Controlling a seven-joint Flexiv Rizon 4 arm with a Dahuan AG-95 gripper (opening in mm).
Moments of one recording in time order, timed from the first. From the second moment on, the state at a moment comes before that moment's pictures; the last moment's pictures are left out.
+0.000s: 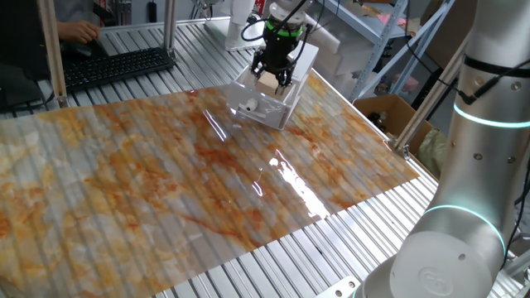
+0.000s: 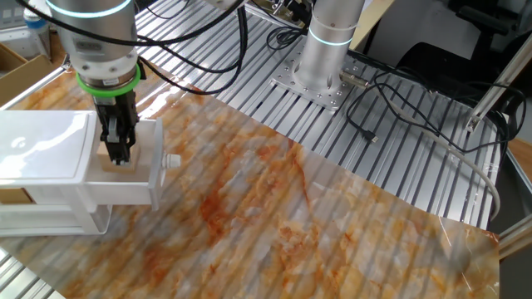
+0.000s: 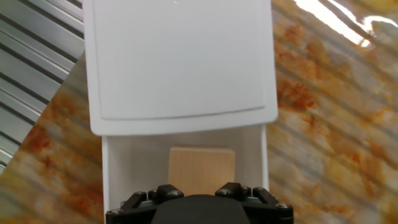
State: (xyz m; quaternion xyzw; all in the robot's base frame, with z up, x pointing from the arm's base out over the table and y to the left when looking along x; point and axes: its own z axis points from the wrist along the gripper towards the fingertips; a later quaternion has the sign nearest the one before) arm 0.625 -0.160 0.181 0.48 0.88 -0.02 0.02
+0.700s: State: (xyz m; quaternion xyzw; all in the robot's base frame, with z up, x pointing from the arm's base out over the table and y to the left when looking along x) arm 0.602 -0.145 0.216 0.49 0.87 -0.03 0.01
